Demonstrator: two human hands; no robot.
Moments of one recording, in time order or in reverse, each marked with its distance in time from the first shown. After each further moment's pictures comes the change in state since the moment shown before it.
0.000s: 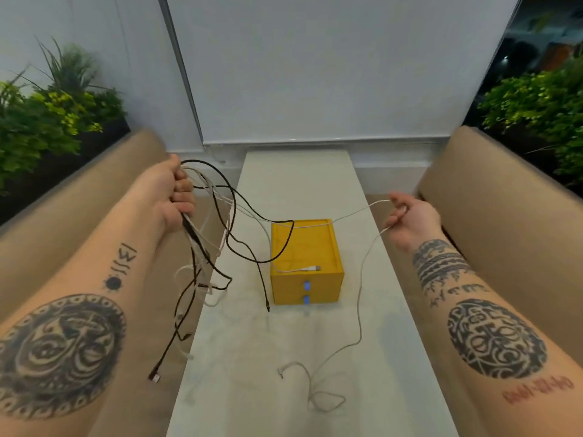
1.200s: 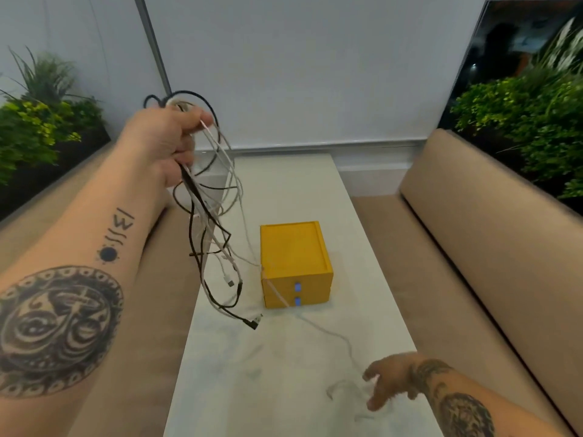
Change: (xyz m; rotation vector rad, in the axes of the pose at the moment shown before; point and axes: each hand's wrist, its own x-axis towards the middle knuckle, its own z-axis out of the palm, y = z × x) left_hand -0.041 0.047 0.053 0.166 -0.088 0.451; right_hand -0.067 0.123 -0.192 -2.012 -0.562 0.673
